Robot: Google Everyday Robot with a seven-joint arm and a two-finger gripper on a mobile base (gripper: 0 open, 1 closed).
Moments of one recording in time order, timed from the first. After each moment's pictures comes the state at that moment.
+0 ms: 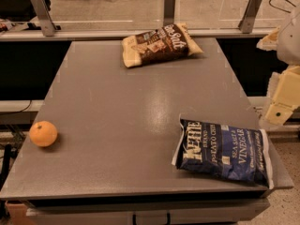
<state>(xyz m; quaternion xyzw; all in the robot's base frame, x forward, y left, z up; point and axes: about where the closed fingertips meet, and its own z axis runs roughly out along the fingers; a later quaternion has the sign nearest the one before) 0.438 -0.217 0.977 -0.60 0.78 -0.03 0.16</state>
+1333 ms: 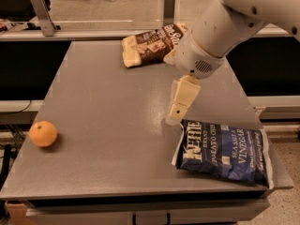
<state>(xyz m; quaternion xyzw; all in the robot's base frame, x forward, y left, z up) 0.503 -0.046 0.909 -0.68 0.69 0.11 0.22</state>
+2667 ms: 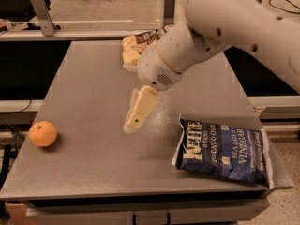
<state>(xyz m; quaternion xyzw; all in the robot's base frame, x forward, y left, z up) 0.495 0.049 0.895 -0.70 0.62 0.21 0.29</state>
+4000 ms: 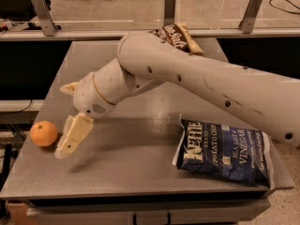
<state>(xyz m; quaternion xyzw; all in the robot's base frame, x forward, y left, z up) 0.458 0.213 0.854 -0.70 0.54 0.33 0.34</state>
